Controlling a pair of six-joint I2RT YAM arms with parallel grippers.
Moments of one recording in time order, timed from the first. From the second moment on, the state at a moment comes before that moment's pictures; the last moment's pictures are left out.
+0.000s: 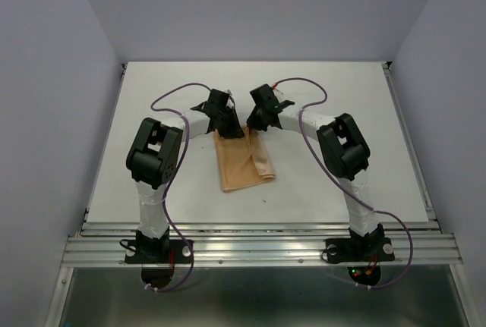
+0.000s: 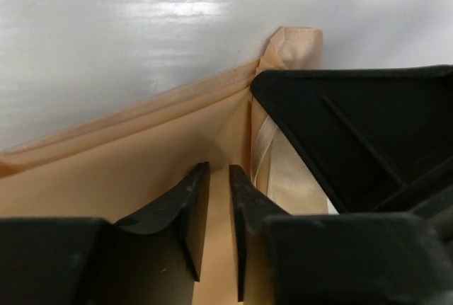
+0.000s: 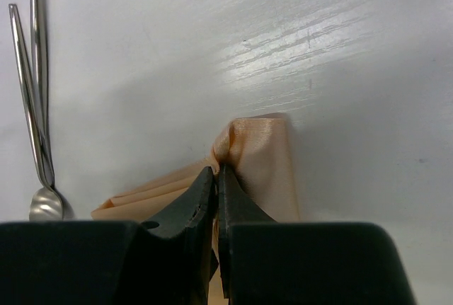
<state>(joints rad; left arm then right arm) -0.43 2.02 1.30 -0.20 0.24 -0.65 0.59 2.23 1.66 -0.31 0.15 1.01</state>
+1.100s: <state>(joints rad) -0.46 1.96 1.21 -0.10 0.29 -0.72 0.59 2.23 1.67 -0.30 0.15 1.02</state>
